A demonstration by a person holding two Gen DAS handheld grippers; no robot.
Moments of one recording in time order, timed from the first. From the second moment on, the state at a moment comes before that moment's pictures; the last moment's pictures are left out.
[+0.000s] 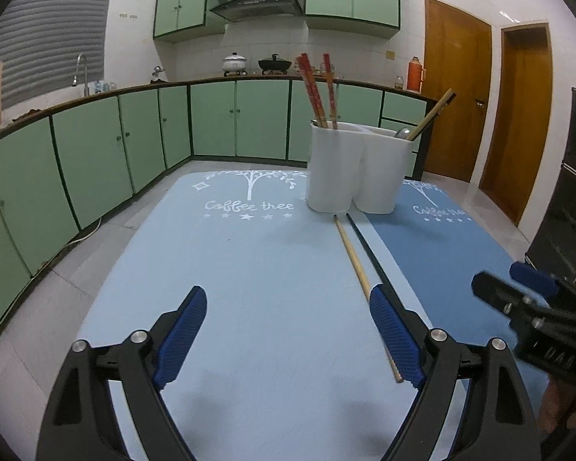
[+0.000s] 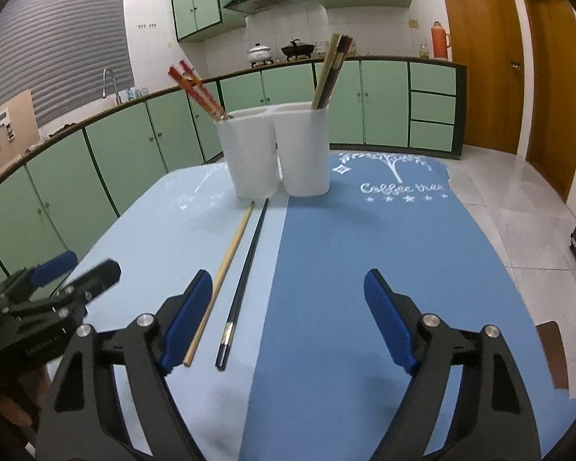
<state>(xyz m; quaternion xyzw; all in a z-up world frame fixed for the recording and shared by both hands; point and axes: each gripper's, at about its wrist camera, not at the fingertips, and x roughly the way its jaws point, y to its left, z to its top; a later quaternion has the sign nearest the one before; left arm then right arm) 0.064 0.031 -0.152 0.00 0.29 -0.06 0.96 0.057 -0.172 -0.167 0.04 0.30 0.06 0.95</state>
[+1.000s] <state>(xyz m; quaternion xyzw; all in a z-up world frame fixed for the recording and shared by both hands) 0.055 0.062 -0.145 -0.03 0.27 -0.05 0.96 0.059 -0.127 -0.207 0.01 0.40 0.06 0.91</state>
